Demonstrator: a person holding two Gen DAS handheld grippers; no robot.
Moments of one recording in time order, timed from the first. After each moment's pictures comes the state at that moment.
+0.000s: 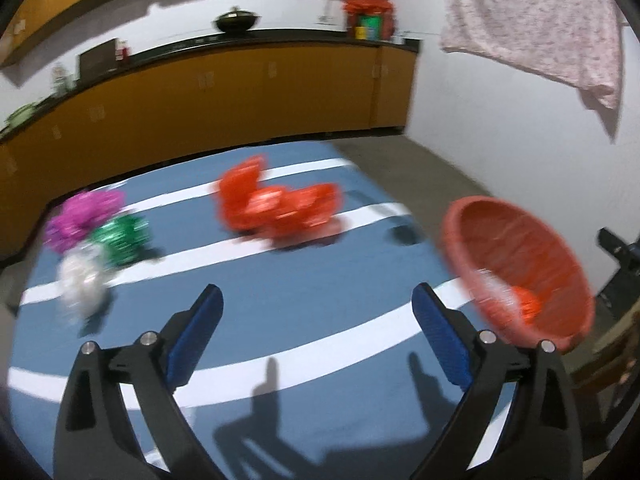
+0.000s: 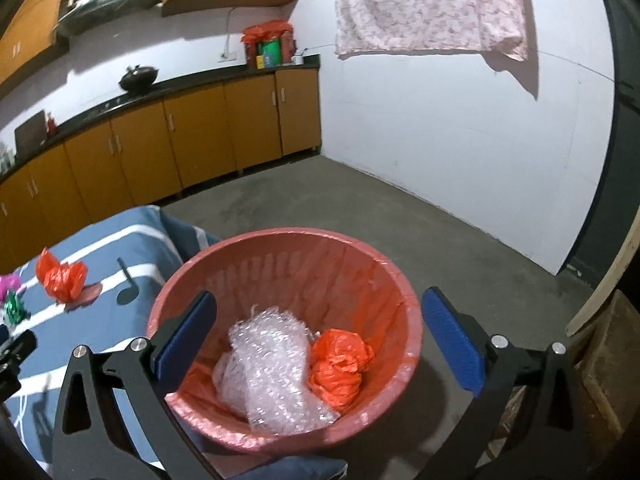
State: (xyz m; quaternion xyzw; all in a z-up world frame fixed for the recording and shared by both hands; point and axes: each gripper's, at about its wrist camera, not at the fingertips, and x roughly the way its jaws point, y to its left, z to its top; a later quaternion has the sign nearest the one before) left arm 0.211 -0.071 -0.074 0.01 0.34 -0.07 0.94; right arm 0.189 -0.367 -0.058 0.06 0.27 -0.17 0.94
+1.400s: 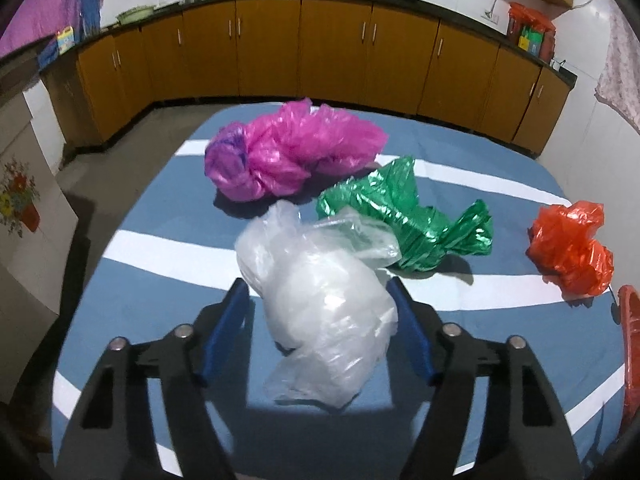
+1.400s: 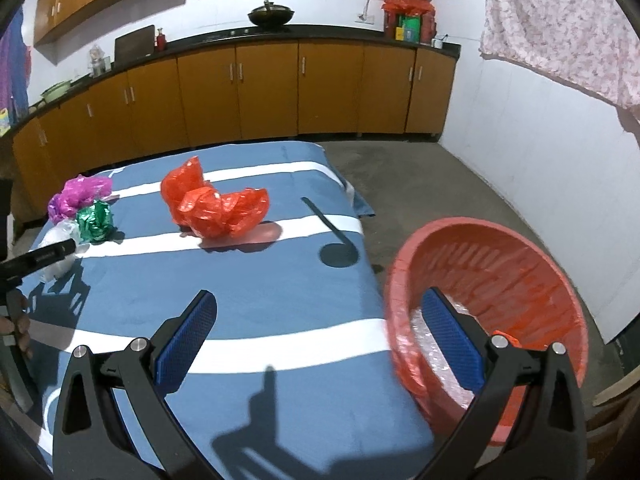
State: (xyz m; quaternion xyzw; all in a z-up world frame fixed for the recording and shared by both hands) left arm 0.292 0.148 -0.116 -0.10 0.41 0.13 0.90; right arm 0.240 -0.189 -0.076 -0.02 0.34 0.01 0.94
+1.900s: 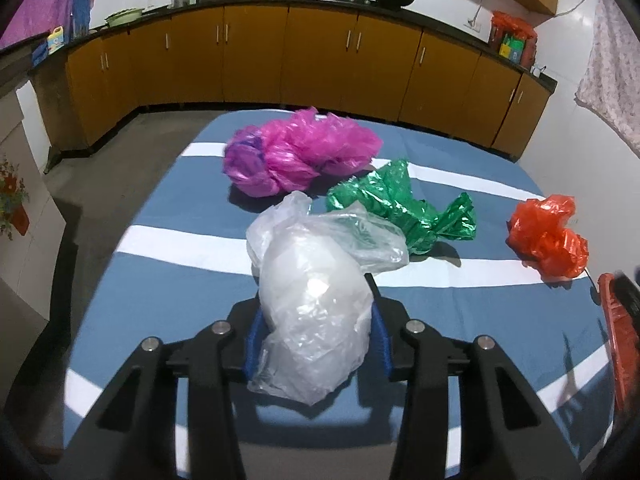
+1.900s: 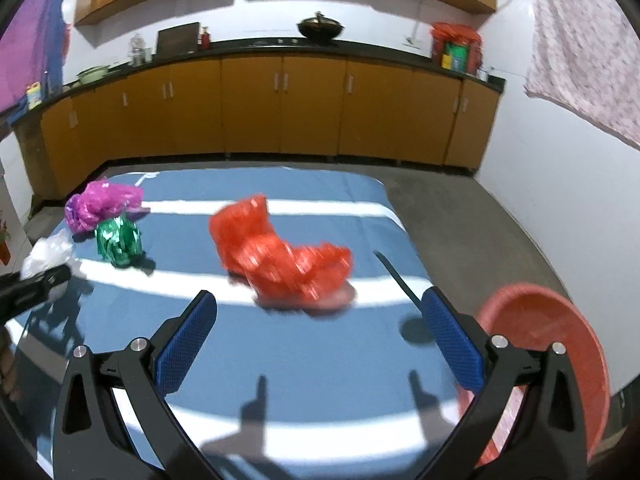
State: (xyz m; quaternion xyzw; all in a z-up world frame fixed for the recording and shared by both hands) left arm 0.258 0.164 -0.107 -0.11 0.39 0.09 0.91; right arm 0.302 -0.124 -0.072 -0.07 0.30 0.08 0.95
